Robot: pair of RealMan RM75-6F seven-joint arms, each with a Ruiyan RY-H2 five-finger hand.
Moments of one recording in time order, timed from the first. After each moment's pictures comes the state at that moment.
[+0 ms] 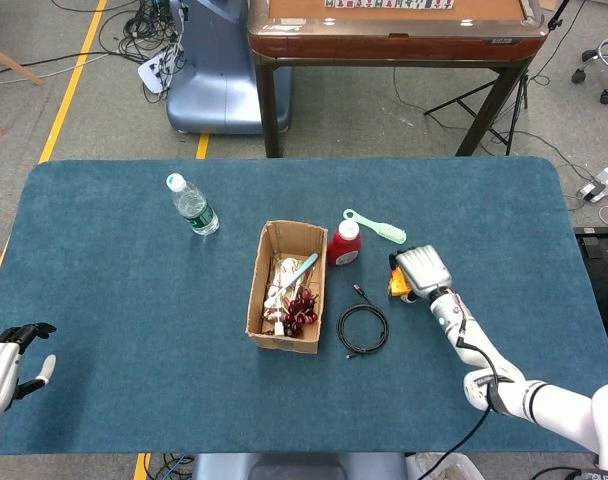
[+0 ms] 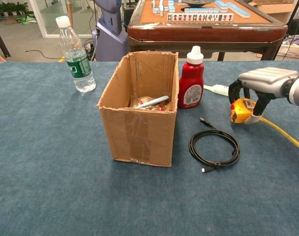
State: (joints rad) left arm -0.08 -1.09 -0.04 -1.64 1.46 1.47 0.02; right arm 0.74 -1.50 0.13 -1.24 -1.08 0.81 -0.36
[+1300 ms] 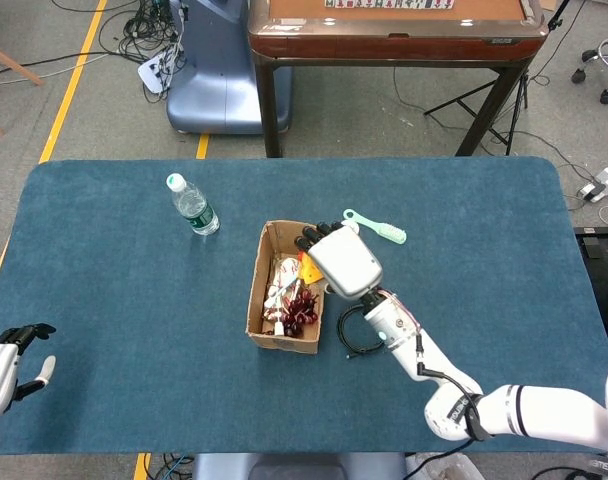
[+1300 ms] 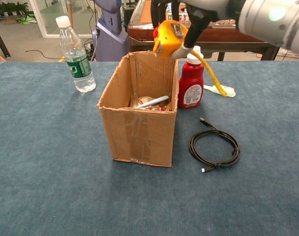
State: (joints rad) left arm -0.07 -1.08 -0.04 -1.66 1.46 1.48 0.02; right arm 0.89 -1.44 0.29 -1.76 -1.15 1.08 -0.68
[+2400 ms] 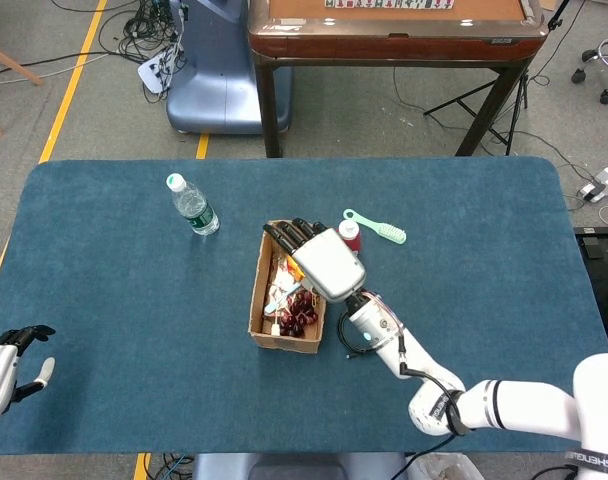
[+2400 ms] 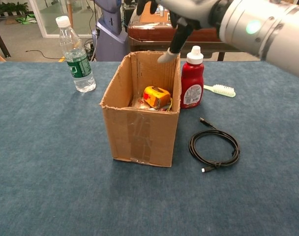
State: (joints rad) left arm -0.07 -1.08 -0.03 -1.66 1.46 1.46 0.01; right arm 0.92 -1.48 0.27 -1.70 -1.20 1.13 -0.63
